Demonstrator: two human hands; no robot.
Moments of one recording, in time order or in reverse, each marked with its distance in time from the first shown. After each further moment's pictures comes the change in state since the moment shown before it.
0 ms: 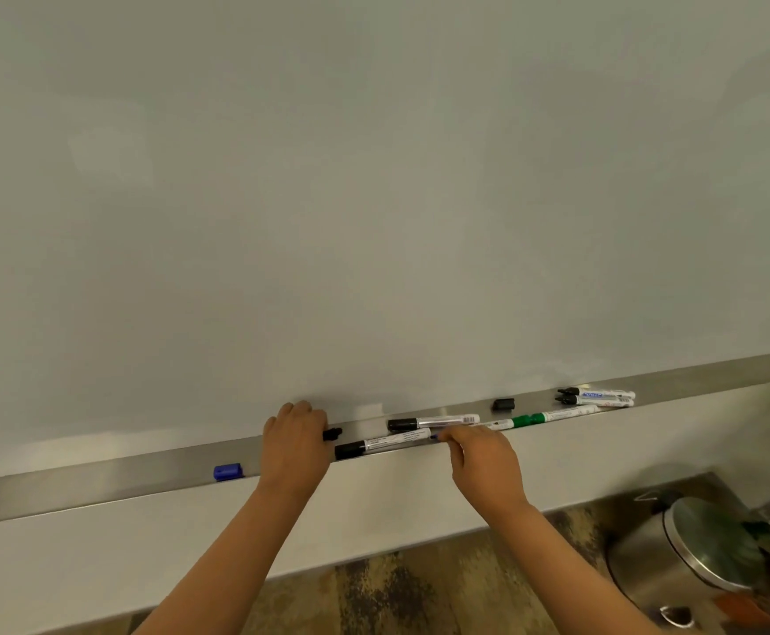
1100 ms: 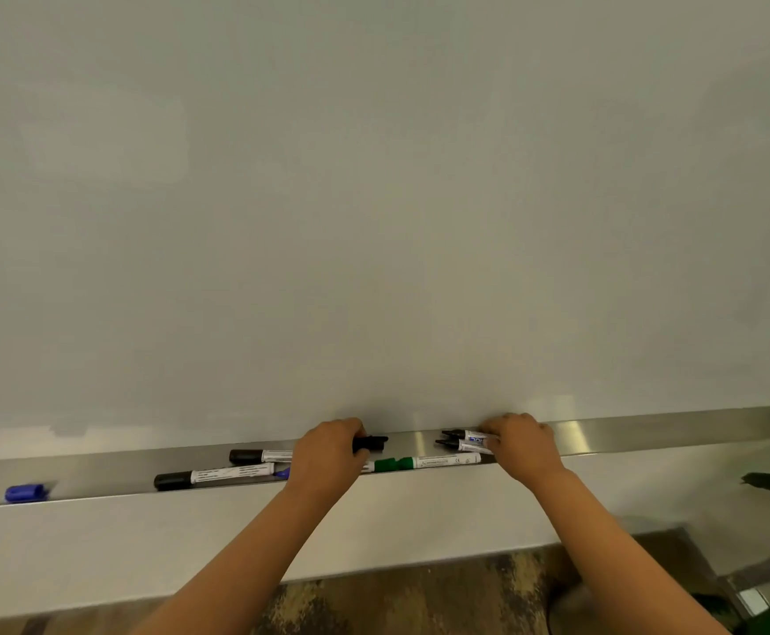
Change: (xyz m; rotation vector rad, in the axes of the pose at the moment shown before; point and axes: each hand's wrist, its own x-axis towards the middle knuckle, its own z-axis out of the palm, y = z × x) left_hand 0.053 0.232 0.068 -0.280 -0.113 -0.030; right_hand 0.091 0.258 -0.103 -0.343 -0.410 0.179
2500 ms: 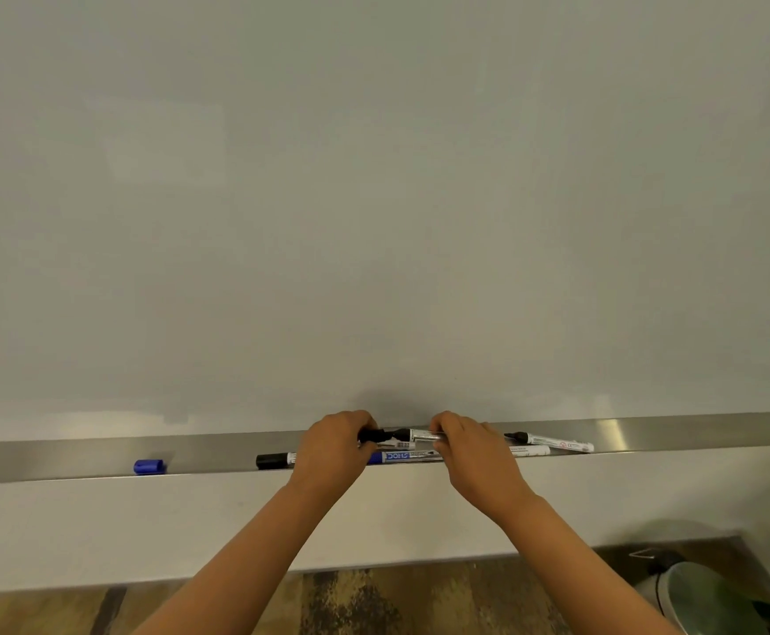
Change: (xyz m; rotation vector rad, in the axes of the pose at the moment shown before) left_hand -0.039 -0.068 -0.065 -0.050 0.047 -0.009; right_hand -0.062 -0.158 0.009 0.208 0.212 -0.438
